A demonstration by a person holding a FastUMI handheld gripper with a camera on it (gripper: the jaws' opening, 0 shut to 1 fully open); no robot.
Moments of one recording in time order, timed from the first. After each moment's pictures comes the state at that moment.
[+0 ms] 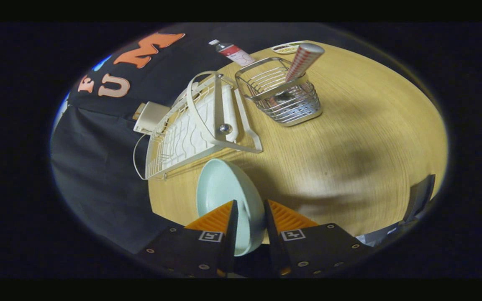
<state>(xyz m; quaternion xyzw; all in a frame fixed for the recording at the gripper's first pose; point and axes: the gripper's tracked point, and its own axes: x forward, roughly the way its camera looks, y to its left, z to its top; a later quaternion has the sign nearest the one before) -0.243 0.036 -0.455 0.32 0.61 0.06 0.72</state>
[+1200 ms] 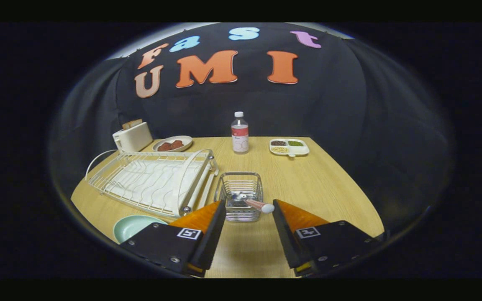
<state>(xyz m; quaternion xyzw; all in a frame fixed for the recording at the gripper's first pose) -0.126 -0.076 -0.403 0.03 0.36 -0.03 0.93</state>
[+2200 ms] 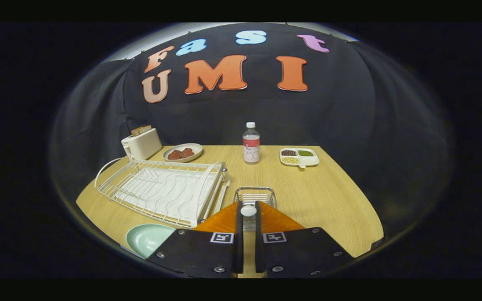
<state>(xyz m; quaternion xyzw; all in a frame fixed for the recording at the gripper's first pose) -0.101 -0.064 -0.362 0.04 0.33 -0.01 0.94</state>
